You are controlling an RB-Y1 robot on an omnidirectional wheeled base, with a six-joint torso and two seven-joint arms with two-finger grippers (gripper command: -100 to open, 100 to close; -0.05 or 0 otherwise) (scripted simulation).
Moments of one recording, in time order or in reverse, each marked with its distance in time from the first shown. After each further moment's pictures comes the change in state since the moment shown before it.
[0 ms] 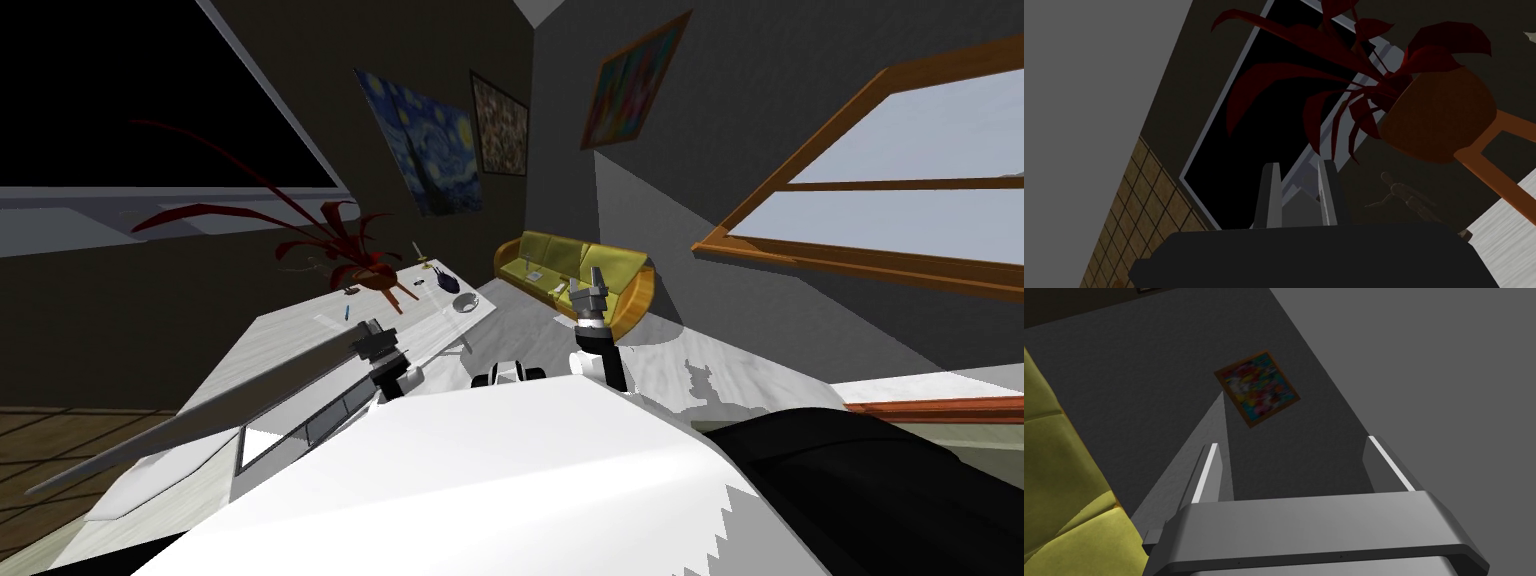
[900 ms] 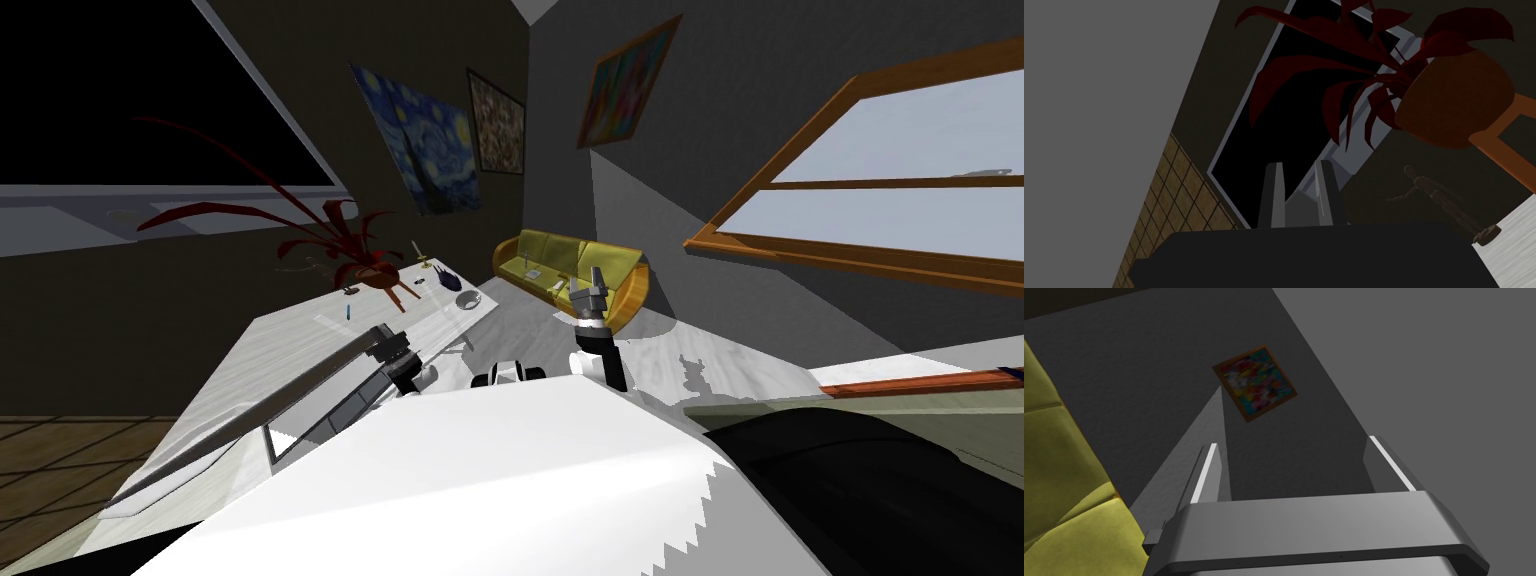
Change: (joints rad) left arm -0.057 0.041 -0.152 0.248 0.193 -0.263 -0.215; right arm 0.000 0.000 0.000 0.000 0.000 0.000 0.000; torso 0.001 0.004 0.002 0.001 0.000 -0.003
